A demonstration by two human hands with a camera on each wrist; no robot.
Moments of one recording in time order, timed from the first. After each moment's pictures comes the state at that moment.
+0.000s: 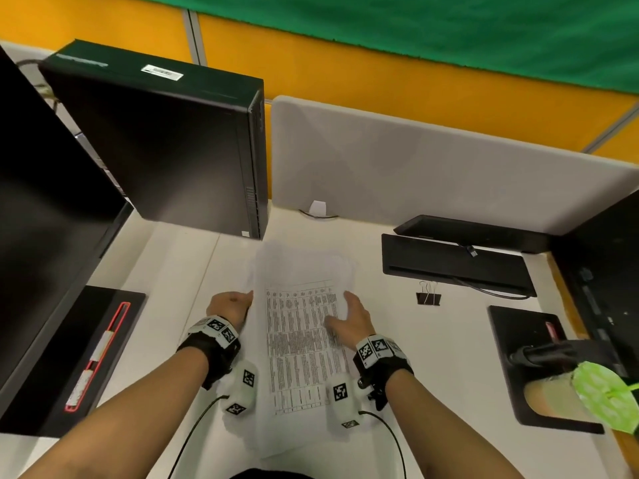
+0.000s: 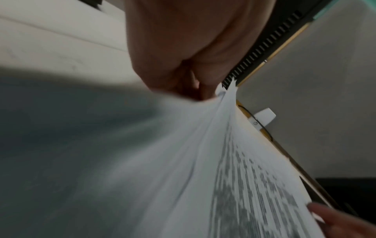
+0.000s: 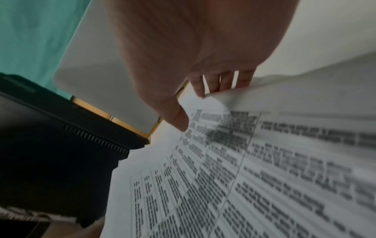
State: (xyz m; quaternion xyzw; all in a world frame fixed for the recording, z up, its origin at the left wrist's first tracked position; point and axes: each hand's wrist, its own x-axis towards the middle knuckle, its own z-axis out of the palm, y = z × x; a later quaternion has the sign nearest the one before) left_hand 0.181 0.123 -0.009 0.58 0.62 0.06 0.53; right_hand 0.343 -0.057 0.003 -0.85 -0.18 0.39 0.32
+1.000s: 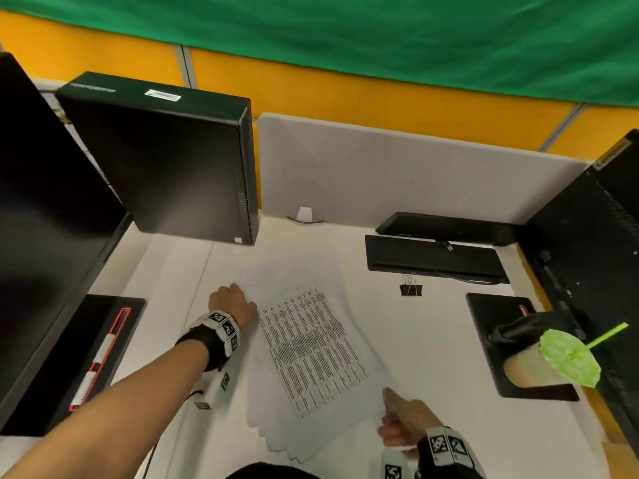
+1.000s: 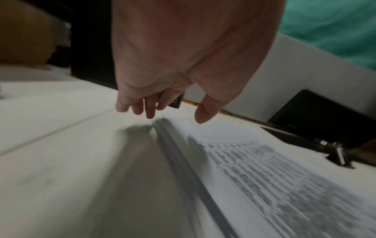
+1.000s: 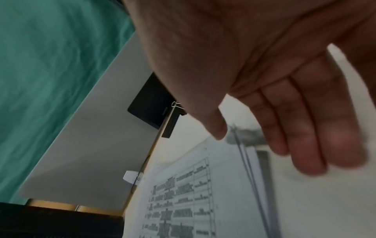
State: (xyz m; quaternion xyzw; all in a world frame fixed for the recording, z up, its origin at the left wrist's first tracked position) left_hand 0.187 0.106 0.021 0.83 0.49 -0.14 0.25; right_hand 0.303 -0.242 -0.007 -0.78 0.14 0.52 0.32
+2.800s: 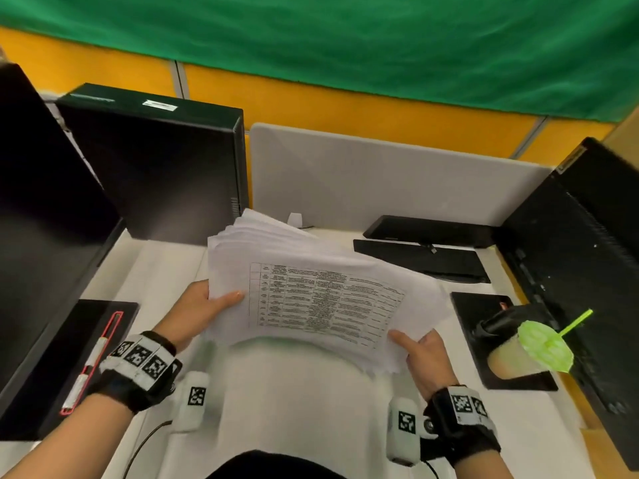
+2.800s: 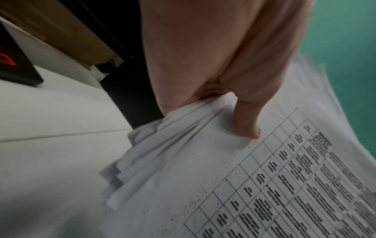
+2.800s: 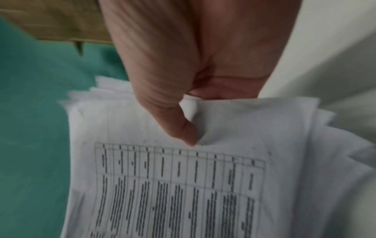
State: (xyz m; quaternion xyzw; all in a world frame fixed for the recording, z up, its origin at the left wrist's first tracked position) left_hand 0.118 0.089 0.098 0.66 0.32 0.13 0.67; right_hand 0.317 -0.212 0.092 -0.72 -0.05 0.29 0.62
